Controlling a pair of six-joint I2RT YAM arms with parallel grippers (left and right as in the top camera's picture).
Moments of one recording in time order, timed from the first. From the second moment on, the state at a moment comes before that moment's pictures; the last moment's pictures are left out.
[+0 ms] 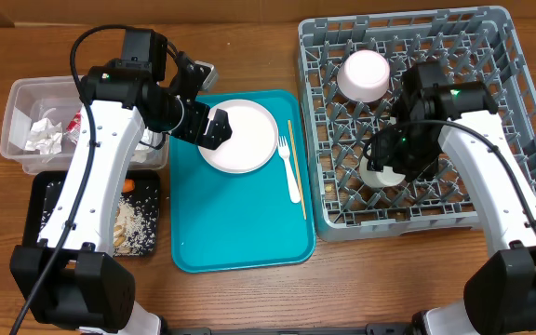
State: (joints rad) left arm -0.11 1.74 1.64 -1.15 0.38 0.22; right arm 0.13 1.68 1.47 -1.32 -0.14 0.23
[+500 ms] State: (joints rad) left arm -0.11 1.74 1.64 -1.15 0.38 0.22; right arm 0.13 1.69 1.41 -1.26 -0.14 0.23
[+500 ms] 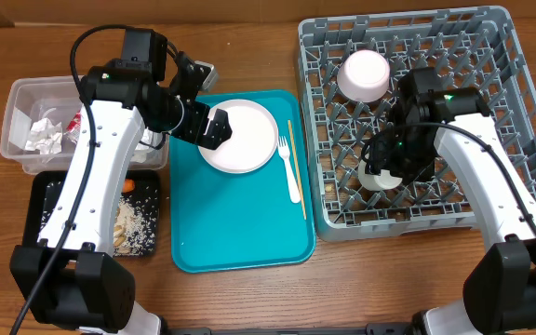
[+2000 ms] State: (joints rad) left arm -0.11 1.74 1.64 -1.15 0.38 0.22; right arm 0.13 1.69 1.33 -1.14 -0.14 0.23
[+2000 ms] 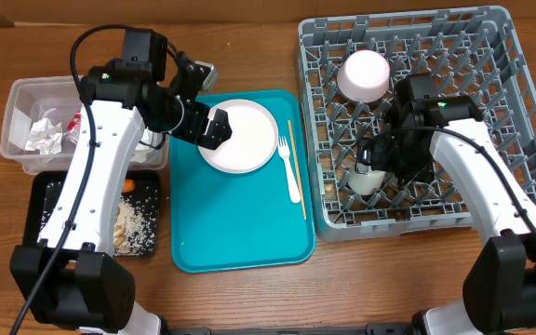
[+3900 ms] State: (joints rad) left arm -0.11 1.74 1.64 -1.07 0.39 0.12; right arm 0.55 1.70 1.72 -1.44 -0.14 0.30
